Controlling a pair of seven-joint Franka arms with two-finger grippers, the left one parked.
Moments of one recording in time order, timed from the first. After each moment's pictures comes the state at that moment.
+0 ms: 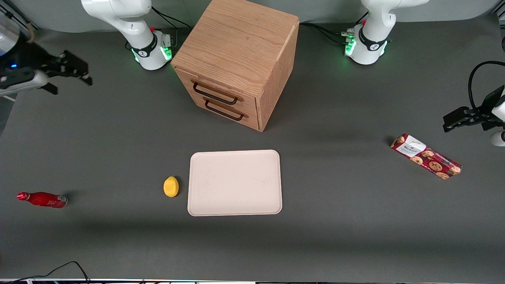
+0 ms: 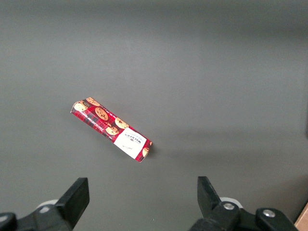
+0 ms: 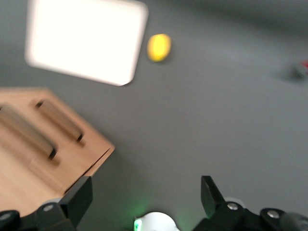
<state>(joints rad) 0.01 -0.10 0.11 -1.55 0.12 1.38 -0.22</state>
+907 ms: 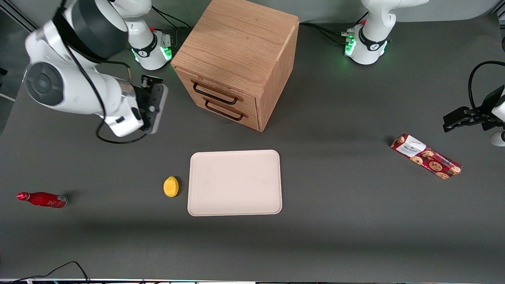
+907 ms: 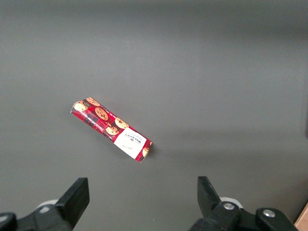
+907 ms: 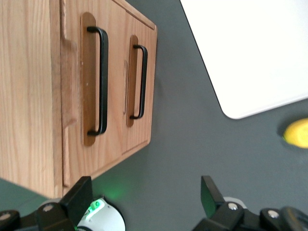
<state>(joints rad) 0.02 0.23 0.37 -1.53 0.21 1.44 -0.80</state>
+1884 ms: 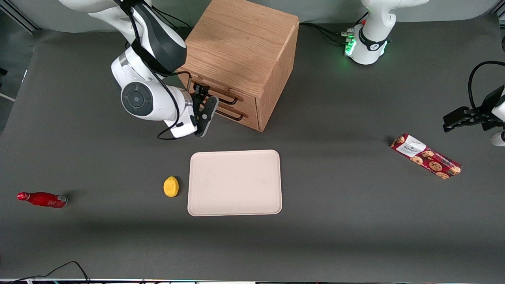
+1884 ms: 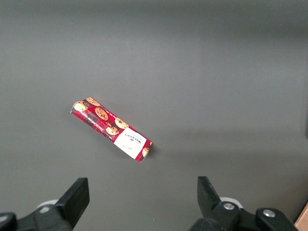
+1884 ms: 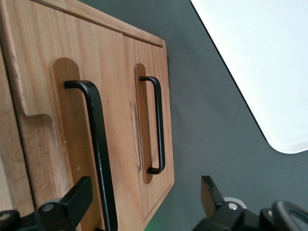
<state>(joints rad) 0.04 0.29 0.53 -1.74 0.22 1.71 -0.53</state>
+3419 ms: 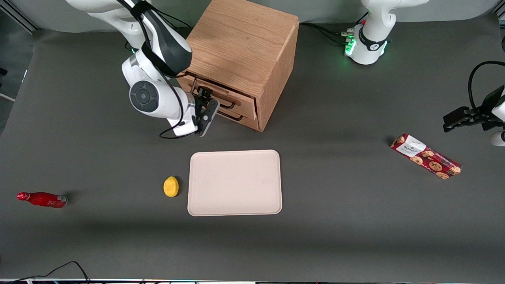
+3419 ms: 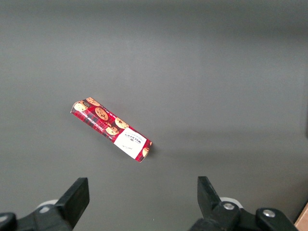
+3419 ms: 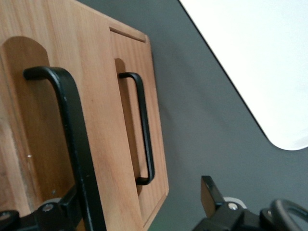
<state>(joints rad) 0.02 0.25 0.54 -1.89 0.21 1.86 -0.52</state>
